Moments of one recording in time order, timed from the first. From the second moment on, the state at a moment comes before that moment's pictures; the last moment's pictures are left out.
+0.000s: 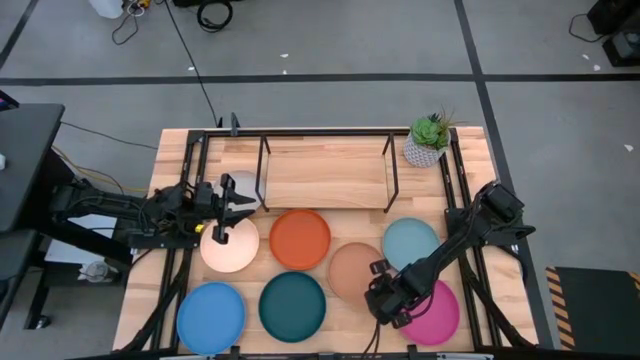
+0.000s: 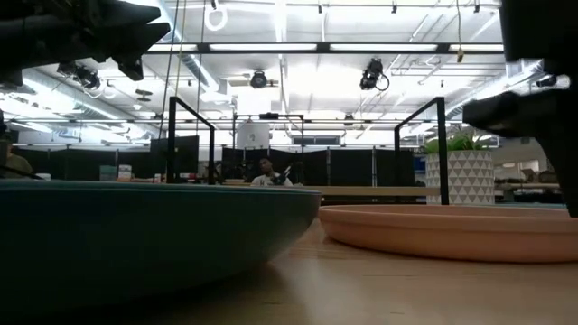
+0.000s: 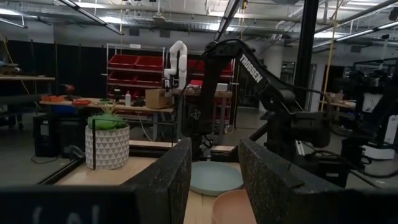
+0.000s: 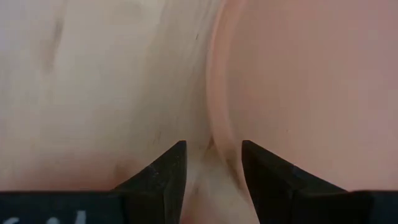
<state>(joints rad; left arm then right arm) -0.06 0.47 0.07 0.65 -0.09 -0.06 0.68 1.88 1.12 -0.63 0.11 0.35</state>
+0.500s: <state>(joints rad) -0.06 0.47 0.07 0.65 -0.09 -0.06 0.68 1.88 1.12 -0.64 0.13 0.33</state>
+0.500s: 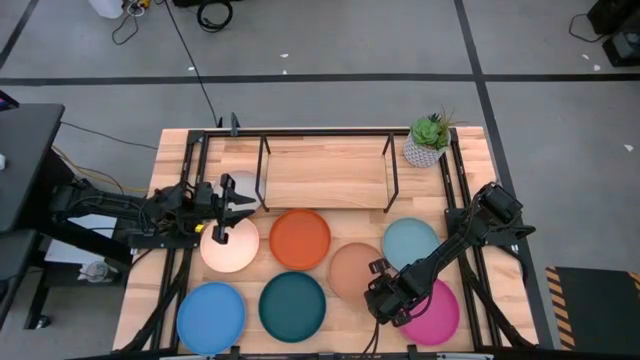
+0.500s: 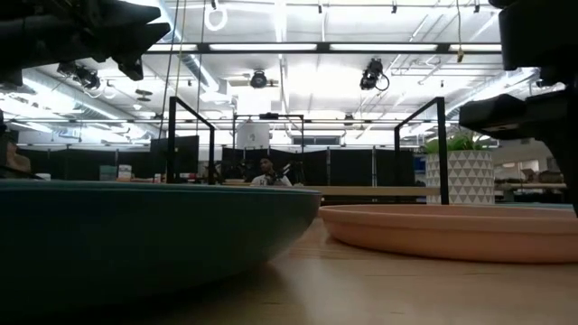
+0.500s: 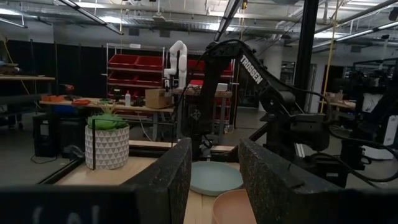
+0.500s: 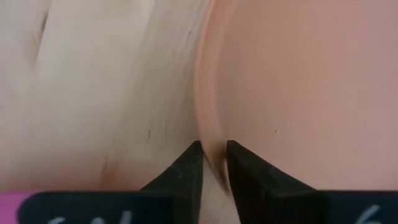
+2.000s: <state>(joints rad) -0.06 0.47 0.07 0.62 -0.09 -0.21 0.36 1.87 1.48 -1.12 0.42 0.09</state>
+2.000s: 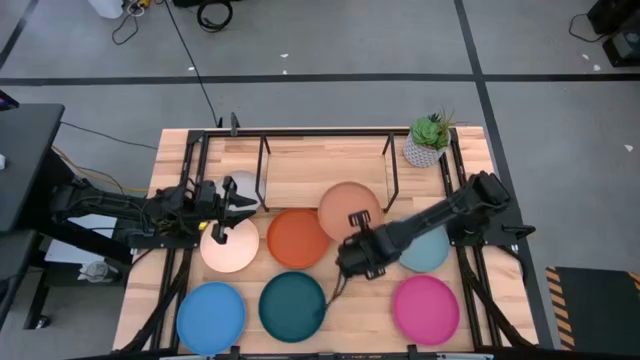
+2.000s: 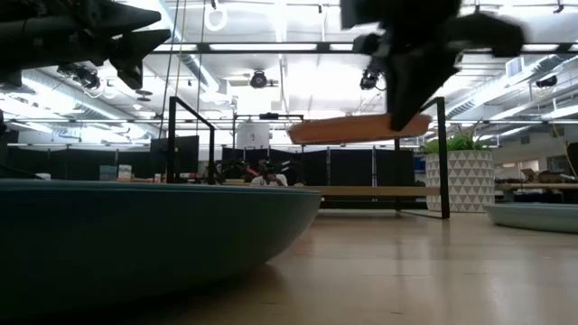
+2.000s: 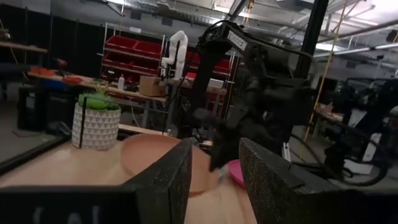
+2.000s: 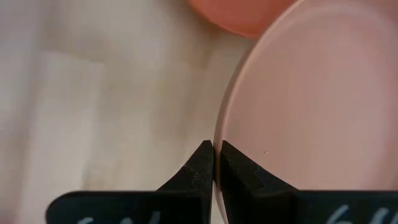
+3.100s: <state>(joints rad) -0.06 0.47 0.07 0.57 -0.09 -0.34 -0.05 1.87 1.33 -0.94 0.31 0.05</state>
